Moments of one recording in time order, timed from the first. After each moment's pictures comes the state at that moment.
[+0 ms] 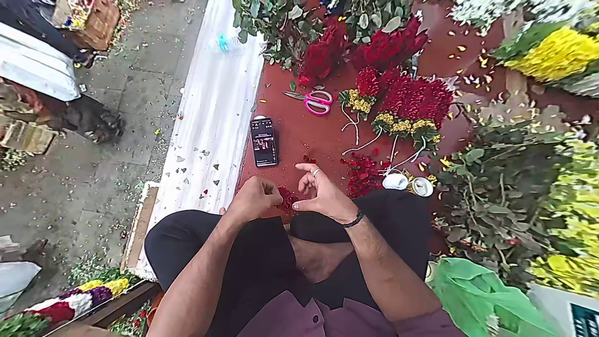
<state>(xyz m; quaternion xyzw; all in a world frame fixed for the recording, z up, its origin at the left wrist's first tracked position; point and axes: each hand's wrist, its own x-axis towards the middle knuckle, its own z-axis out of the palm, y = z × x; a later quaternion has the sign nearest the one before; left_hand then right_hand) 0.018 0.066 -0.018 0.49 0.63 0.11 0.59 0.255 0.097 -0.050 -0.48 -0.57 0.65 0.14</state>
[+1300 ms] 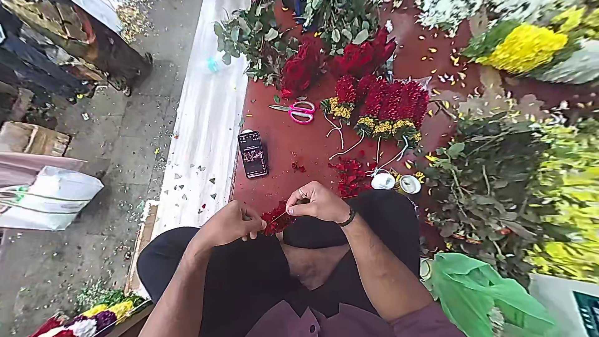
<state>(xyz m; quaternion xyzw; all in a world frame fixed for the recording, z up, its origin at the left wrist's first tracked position) -0.006 0.054 0.008 0.51 0.53 0.03 0.67 0.276 0.109 -0.045 -0.32 -0.59 0.72 0.17</state>
